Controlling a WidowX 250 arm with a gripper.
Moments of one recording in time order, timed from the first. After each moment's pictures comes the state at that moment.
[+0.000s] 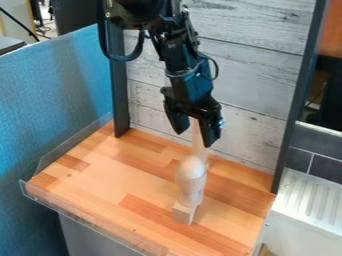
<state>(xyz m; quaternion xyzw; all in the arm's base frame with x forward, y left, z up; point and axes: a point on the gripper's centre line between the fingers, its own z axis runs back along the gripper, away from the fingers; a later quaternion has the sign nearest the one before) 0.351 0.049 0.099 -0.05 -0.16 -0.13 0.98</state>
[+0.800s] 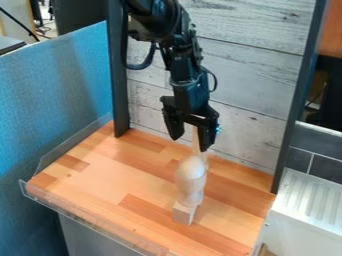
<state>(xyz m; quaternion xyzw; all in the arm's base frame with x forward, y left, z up) 0.377 0.067 0.067 -0.03 -0.12 -0.08 0.99</state>
